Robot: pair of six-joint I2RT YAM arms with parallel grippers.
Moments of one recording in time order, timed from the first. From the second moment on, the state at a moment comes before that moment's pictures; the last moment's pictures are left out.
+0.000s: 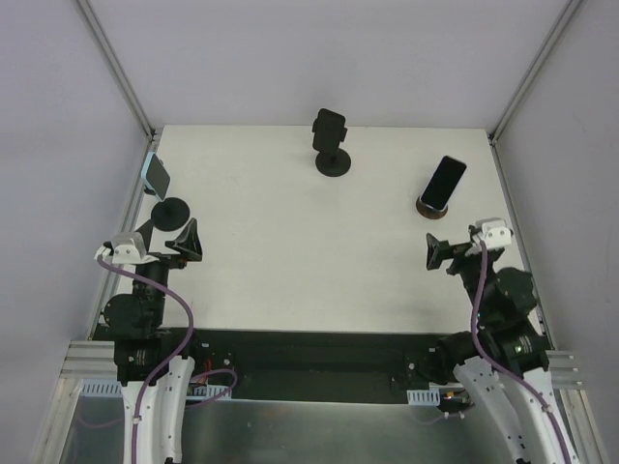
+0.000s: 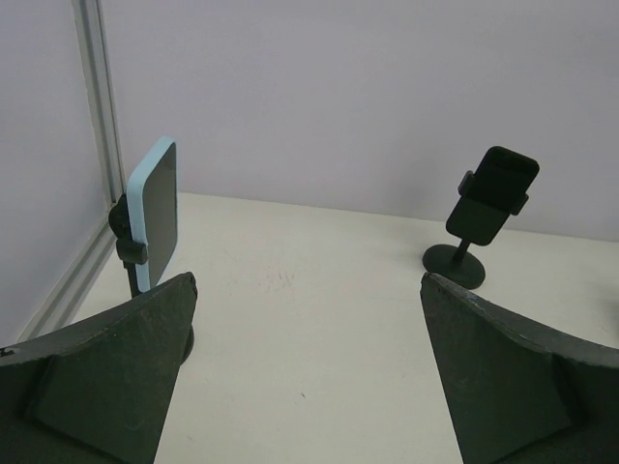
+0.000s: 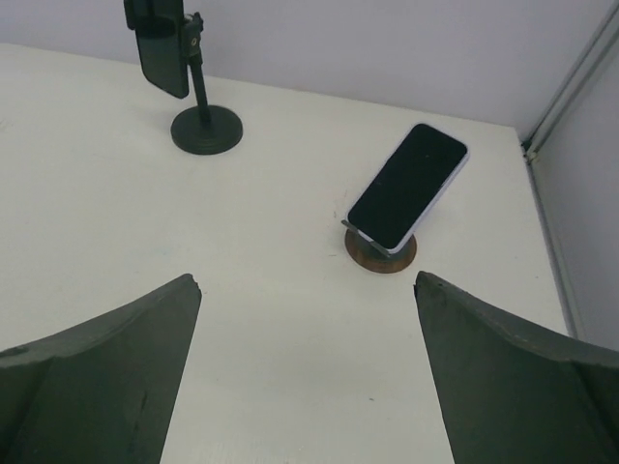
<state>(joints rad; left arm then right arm) 0.05 0.07 0.48 -0.13 0.07 -0.20 0.33 0.17 0.54 -0.35 0.15 -0.10</state>
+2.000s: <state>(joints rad) -0.09 0.01 0.49 -0.24 0.11 -0.21 0.05 1.83 1.47 -0.43 0.46 0.48</state>
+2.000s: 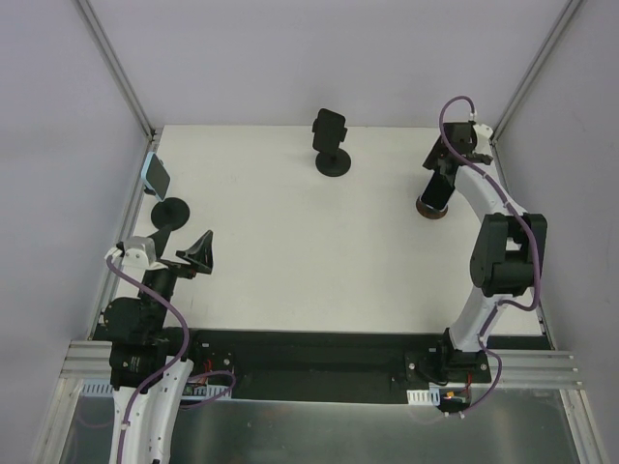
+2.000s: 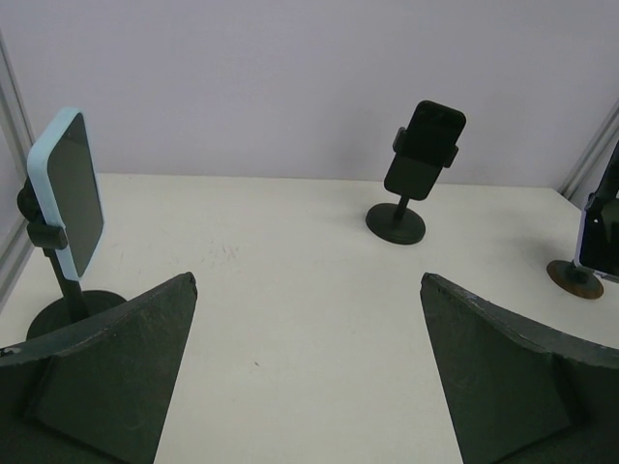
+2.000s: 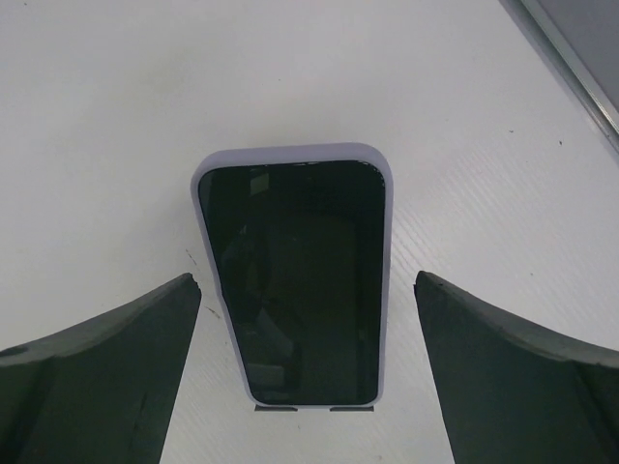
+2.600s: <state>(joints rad) -0.09 0.05 0.49 -0.24 0.12 -0.21 0.05 1.91 1.48 -0.39 0.47 0.46</state>
